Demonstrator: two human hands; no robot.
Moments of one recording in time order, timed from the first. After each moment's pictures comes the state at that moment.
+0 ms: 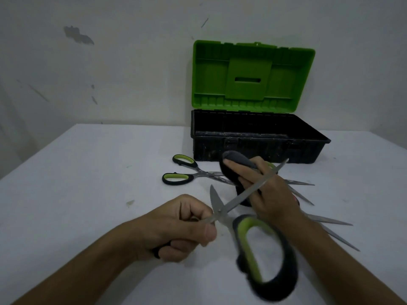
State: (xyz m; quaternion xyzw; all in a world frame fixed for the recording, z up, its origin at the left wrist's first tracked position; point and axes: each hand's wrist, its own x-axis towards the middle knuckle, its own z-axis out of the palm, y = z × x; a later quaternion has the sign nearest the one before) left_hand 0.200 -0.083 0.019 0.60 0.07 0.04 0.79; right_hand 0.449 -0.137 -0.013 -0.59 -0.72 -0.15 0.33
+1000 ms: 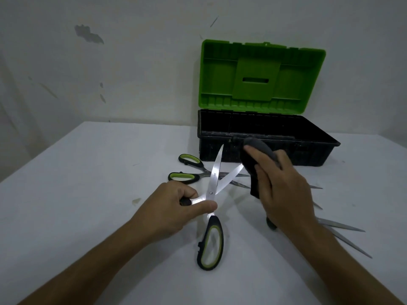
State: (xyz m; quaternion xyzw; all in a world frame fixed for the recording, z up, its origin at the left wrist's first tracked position) left_hand 0.209 -0.068 0.006 0.81 0.37 0.24 0.38; right_hand 0.430 -0.148 0.003 -0.66 -0.61 -0.24 0.35
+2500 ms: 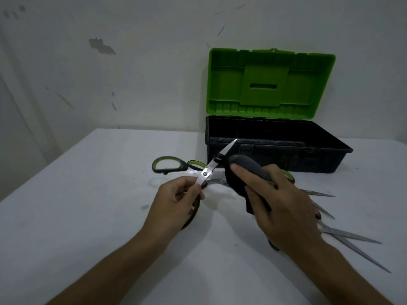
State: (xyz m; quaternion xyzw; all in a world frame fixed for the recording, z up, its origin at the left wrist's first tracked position) left_hand 0.217 -0.070 0.005 0.65 0.40 0.41 0.50; right_hand 0.409 -0.154 0.004 -0.59 -0.69 -0.25 0.34
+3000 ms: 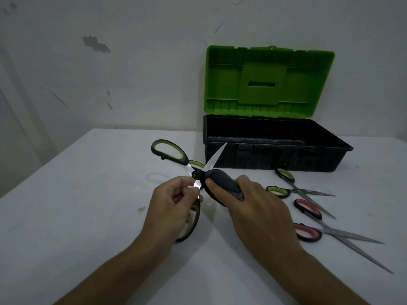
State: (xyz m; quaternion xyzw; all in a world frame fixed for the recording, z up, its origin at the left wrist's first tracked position) left_hand 0.221 -0.072 0.000 0.60 0.38 0.47 0.53; right_hand 0.381 -0.140 -0.015 -0.63 -0.68 -0.32 0.20
